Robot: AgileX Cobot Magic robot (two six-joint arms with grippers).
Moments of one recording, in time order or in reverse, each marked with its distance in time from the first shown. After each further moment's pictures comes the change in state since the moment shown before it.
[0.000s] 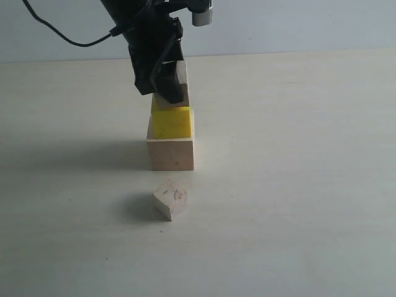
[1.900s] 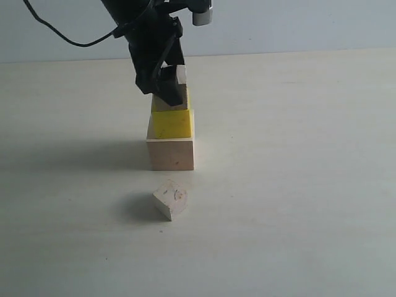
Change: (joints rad) left arm 0.000 0.007 -0.002 0.017 -0.021 -0.026; right arm 0.000 0.000 0.000 0.000 0.000 0.000
